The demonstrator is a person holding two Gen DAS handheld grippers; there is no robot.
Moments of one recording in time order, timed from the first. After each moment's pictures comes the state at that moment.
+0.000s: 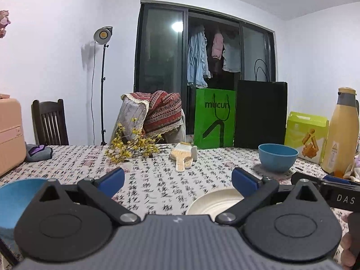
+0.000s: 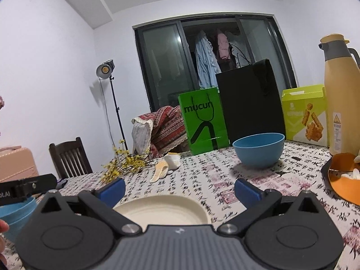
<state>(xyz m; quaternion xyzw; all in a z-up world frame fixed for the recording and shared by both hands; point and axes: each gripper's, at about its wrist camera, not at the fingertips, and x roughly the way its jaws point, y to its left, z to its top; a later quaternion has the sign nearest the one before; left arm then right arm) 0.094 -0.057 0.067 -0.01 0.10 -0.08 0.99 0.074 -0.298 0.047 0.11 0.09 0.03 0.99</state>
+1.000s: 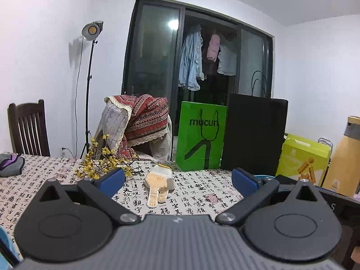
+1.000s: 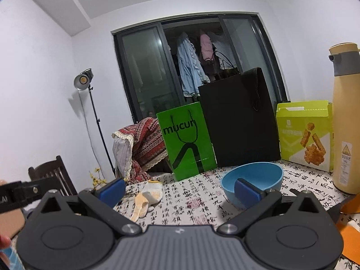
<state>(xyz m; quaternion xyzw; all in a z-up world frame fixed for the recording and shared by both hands) 0.201 -0.112 0.129 -0.04 0.11 -0.10 0.99 0.179 -0.336 0.113 0.13 0.09 -0.01 0.99</state>
